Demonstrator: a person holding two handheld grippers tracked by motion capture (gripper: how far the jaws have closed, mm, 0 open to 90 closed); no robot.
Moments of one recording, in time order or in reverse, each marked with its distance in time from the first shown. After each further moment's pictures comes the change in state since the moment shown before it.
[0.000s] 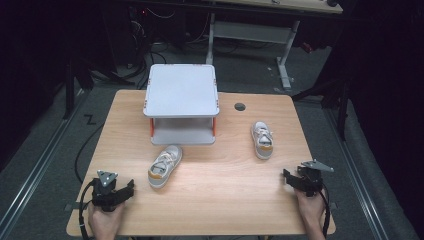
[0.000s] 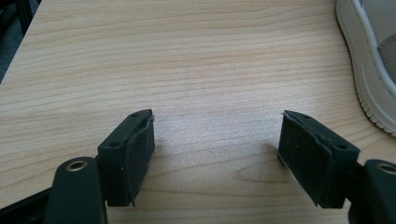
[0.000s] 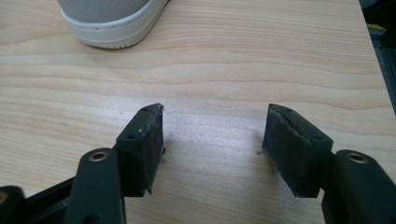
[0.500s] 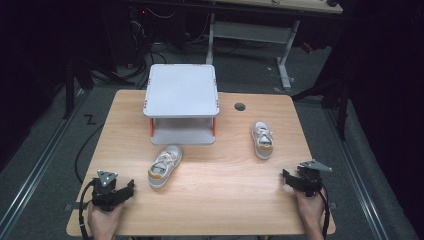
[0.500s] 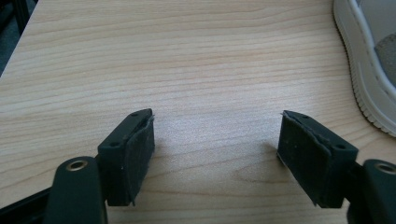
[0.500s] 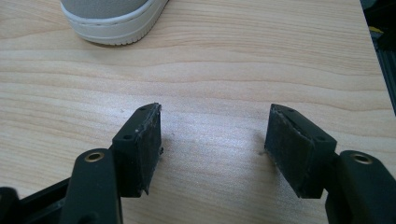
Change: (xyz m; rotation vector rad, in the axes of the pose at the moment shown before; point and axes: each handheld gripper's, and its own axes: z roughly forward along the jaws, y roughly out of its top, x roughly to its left) left arm 0.000 0.000 0.000 -0.001 -0.009 0.002; right arm 0.002 0.000 0.000 0.006 -0.007 -0.009
